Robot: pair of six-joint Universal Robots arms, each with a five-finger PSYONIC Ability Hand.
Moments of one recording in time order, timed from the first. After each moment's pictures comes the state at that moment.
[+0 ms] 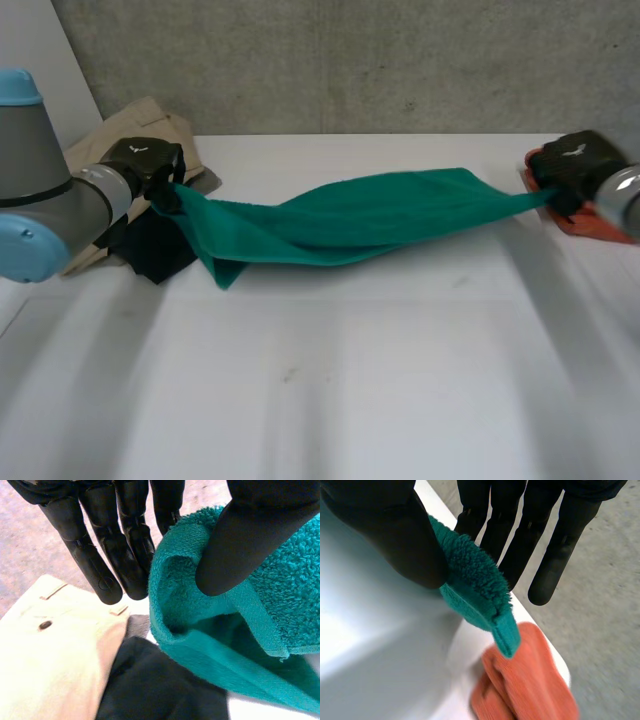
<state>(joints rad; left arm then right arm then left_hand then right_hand) 4.49 -2.19 -1.01 2.93 -1.41 3.41 1.61 -1.01 1.10 0.20 1.24 2.45 1.15 1.19 1.19 1.20 0.98 1.14 1.18 1.18 1.19 0.99</state>
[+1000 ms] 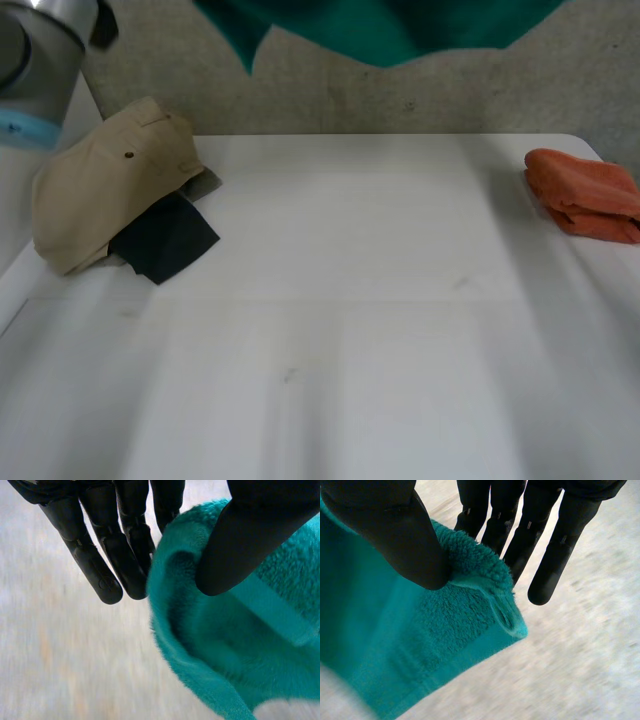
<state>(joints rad) 4.46 -2.19 -0.59 3.33 -1.35 3.04 1.71 -1.10 0.90 -0.34 1.37 2.83 1.15 1.20 1.19 1.20 0.98 1.14 1.18 1.19 1.19 0.99</state>
